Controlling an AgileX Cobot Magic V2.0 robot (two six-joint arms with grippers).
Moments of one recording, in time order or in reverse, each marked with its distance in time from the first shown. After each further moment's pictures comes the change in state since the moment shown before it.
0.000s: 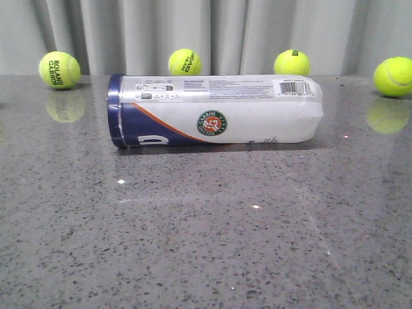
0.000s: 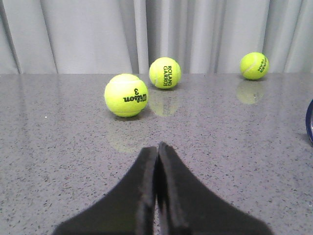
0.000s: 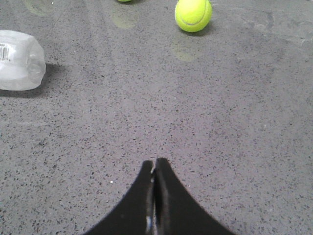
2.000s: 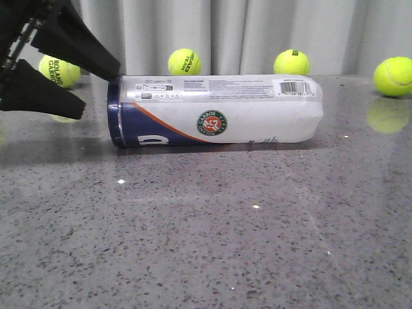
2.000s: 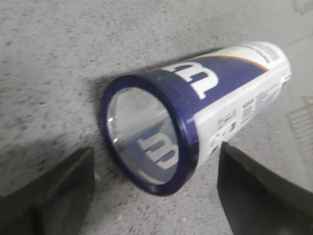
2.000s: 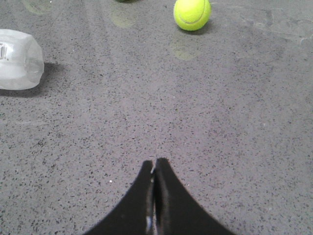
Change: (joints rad) left arm -0.088 1.519 -0.919 -1.121 0.789 0.778; right arm 0.000 0.000 0.000 0.000 0.004 0.002
